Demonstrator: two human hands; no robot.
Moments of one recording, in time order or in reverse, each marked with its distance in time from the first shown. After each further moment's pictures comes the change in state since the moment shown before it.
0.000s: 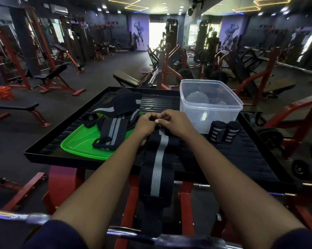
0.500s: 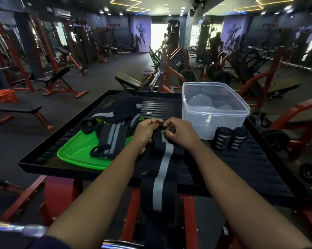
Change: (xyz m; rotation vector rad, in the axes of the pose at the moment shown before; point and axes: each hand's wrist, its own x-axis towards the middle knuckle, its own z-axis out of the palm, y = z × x) left_hand 0.016 -0.017 -0.001 -0.168 -0.048 -0.017; right_hand 0.008 0.035 0.015 0.029 0.026 -0.036
